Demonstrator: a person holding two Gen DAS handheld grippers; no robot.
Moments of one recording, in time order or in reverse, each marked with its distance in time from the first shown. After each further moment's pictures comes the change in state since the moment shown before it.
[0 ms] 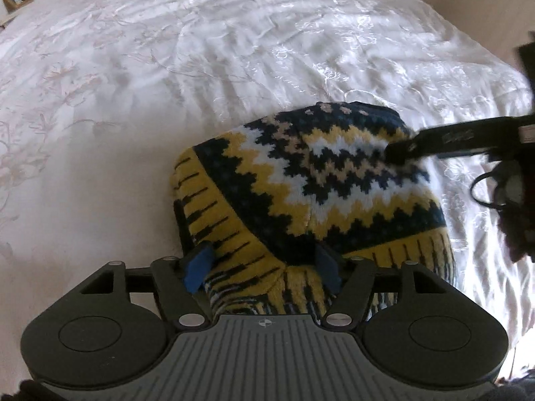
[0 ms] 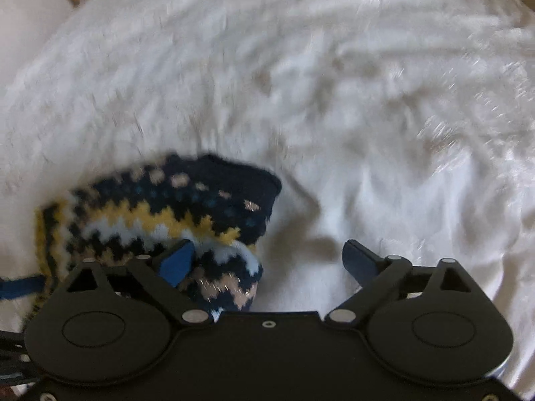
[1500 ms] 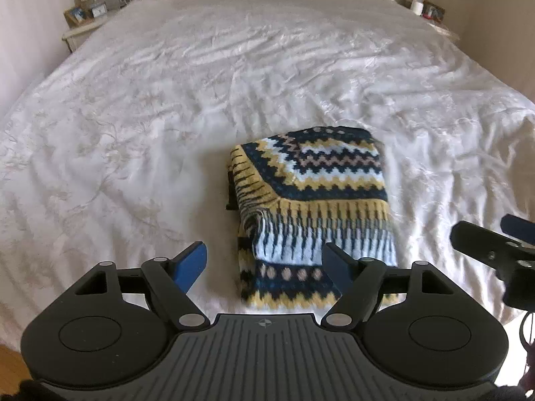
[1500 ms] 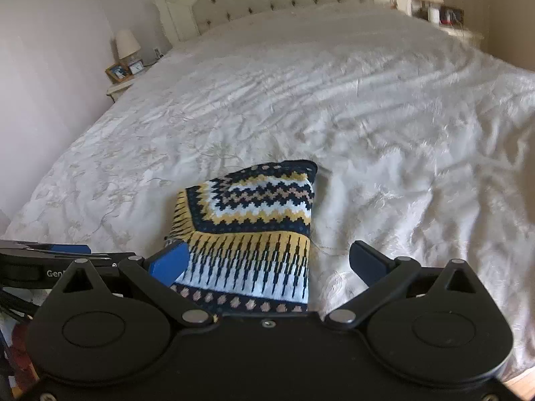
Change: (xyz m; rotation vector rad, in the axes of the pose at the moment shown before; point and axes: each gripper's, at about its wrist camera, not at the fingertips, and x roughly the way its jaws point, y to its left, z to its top) left arm -0.165 -0.062 -0.062 -0.072 -0.104 0.192; right arm -0.214 0.066 -0.146 0.040 -0.297 0.040
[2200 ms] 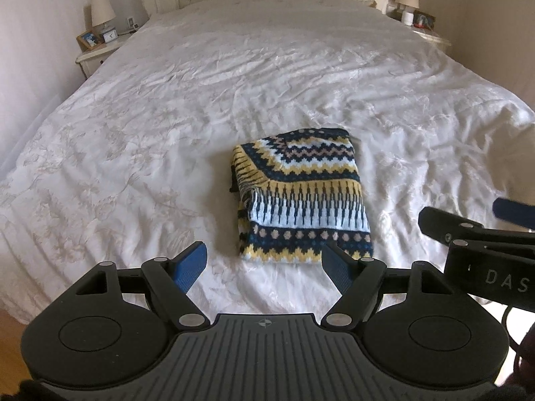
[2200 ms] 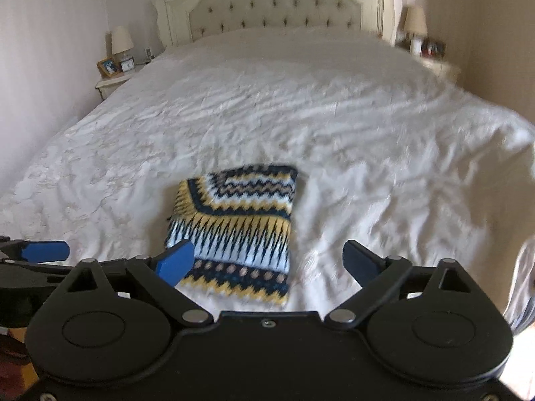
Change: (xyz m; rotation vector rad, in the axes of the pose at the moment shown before) left arm -0.076 -0.027 -0.051 0.034 -0.070 0.044; right arm -0.072 0.033 -0.026 -0.057 -0.019 -0.115
